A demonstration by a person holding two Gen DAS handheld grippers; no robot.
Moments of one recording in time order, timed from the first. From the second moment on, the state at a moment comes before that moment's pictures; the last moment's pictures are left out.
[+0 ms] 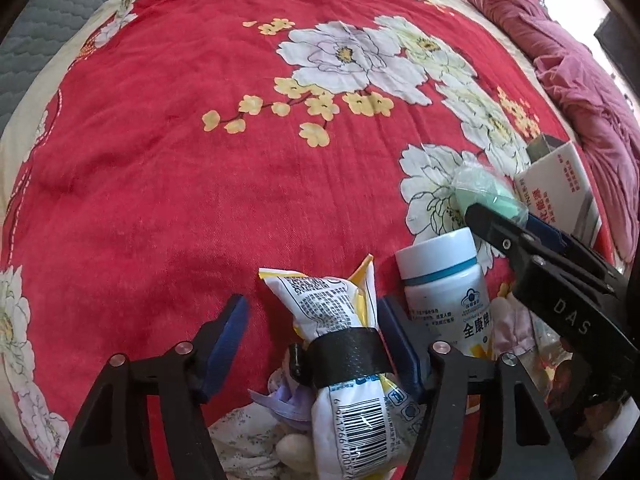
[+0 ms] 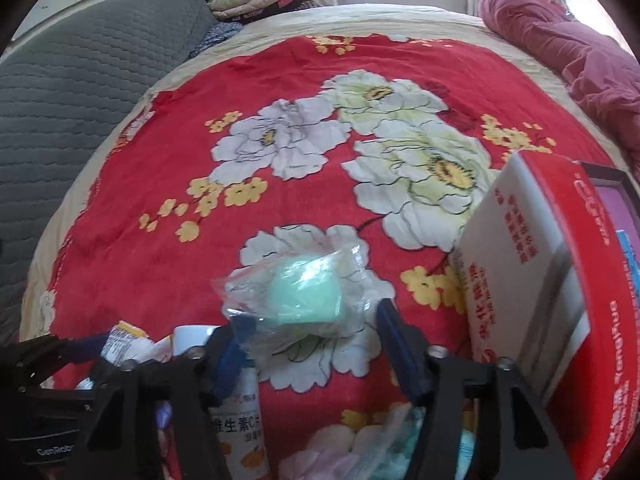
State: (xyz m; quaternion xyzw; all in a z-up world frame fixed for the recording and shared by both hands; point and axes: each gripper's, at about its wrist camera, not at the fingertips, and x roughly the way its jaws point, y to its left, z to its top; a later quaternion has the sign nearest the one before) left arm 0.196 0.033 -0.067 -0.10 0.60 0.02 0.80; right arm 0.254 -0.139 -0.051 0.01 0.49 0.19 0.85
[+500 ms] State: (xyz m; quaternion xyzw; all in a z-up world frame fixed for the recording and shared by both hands) left arm 0.199 0.029 -0.066 -0.13 0.58 0.01 0.80; right arm 0.247 -0.161 -0.040 0.05 0.46 0.19 0.86
